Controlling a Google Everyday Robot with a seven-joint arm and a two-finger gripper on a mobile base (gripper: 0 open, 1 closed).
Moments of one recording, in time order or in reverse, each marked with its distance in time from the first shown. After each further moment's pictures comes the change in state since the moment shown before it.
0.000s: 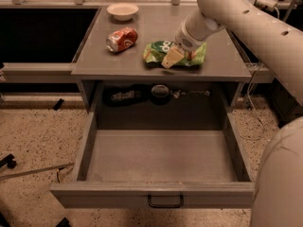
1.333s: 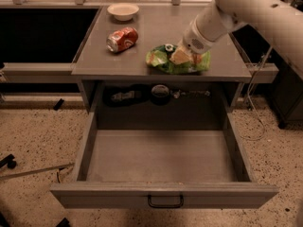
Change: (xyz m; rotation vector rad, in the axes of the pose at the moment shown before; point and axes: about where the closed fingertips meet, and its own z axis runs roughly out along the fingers) arm 0.005 0.040 -0.044 -0.088 -0.032 0.015
